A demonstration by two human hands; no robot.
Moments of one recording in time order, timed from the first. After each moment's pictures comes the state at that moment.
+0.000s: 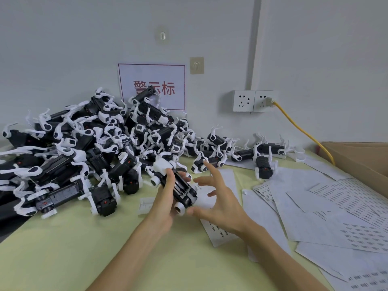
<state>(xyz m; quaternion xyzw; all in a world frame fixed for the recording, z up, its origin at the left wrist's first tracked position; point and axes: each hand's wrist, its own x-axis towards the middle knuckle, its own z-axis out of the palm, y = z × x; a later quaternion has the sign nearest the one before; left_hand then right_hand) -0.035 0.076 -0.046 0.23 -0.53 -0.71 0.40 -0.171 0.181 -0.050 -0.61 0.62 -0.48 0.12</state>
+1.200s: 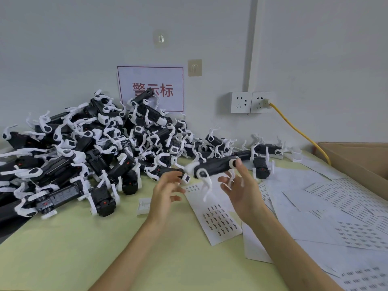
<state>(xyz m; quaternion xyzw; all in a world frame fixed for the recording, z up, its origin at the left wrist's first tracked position) -0.033 0.075 -0.044 0.24 -0.60 -0.61 0.46 -0.201 0.192 -0.024 -0.31 0.39 -0.78 0.38</state>
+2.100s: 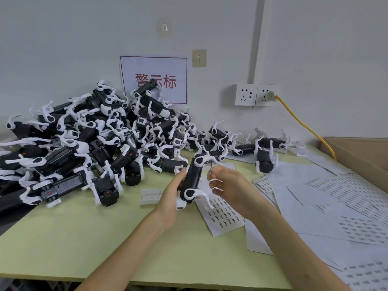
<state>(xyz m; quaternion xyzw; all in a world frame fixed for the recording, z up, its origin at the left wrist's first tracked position) -0.038 0.084 -0.049 0.24 -0.53 -0.75 0.32 -0.194 0.186 -0.025 -0.40 0.47 -0.64 0.46</state>
